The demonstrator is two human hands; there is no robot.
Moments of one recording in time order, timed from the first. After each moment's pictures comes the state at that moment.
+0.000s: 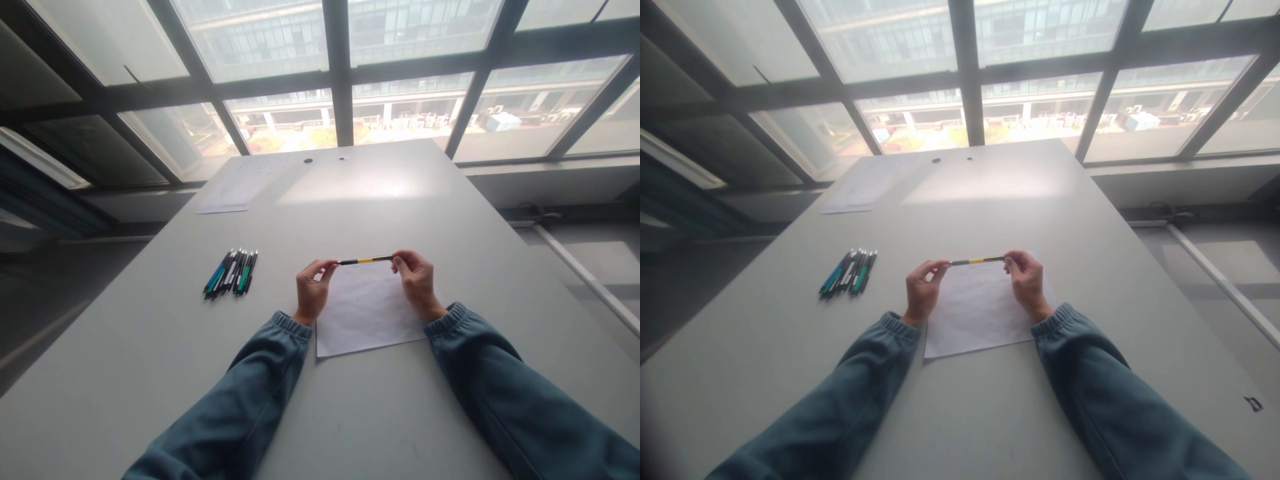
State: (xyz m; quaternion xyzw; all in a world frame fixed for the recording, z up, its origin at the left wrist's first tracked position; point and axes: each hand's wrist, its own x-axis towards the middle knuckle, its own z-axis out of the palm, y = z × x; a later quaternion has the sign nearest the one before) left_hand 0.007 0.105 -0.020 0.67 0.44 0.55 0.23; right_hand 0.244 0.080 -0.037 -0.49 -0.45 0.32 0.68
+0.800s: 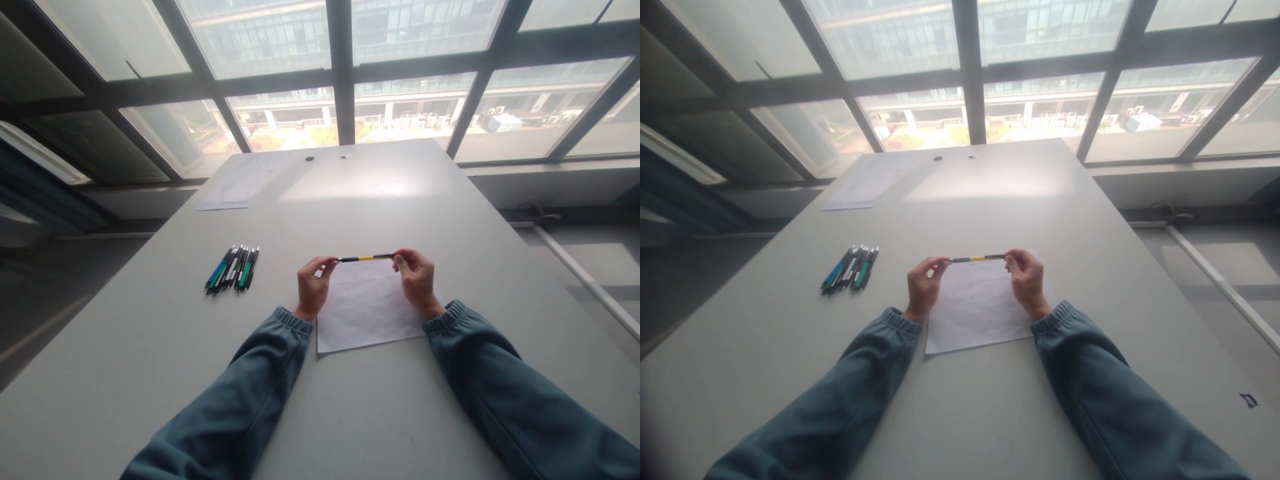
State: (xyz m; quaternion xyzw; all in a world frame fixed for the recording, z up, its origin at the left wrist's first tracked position) left_hand 0.007 0.107 -0.021 0.66 0.44 0.56 0.24; right_hand 0.243 0.078 -0.038 -0.50 -0.47 0.28 0.67
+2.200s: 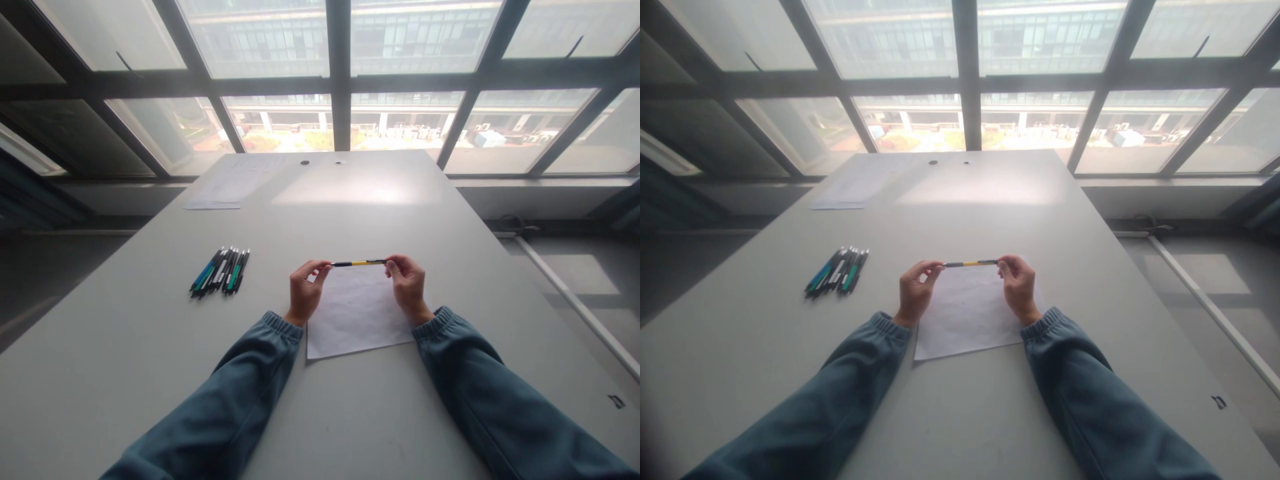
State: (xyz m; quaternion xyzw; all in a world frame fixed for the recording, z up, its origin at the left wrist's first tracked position) left_hand 0.006 0.106 -0.019 0.67 0.44 0.55 0.24; right_hand 0.241 0.076 -0.033 -0.51 -0.47 0.27 0.67
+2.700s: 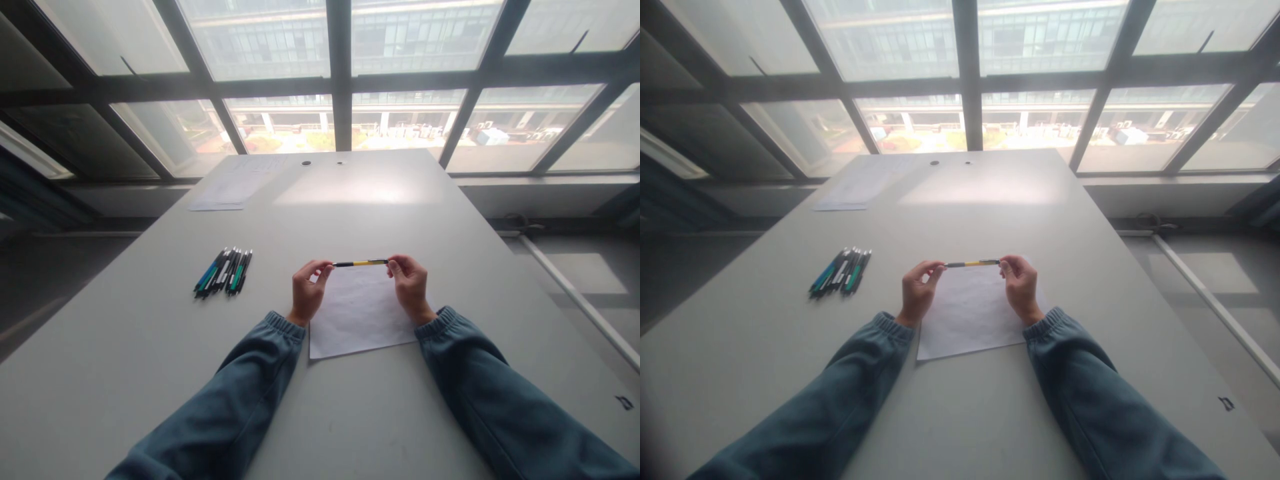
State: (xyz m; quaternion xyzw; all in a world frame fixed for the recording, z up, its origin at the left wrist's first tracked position) left_hand 0.006 0.105 -0.018 0.67 0.44 0.55 0.24; right_hand 0.241 0.076 -0.033 -0.51 -0.47 0.27 0.67
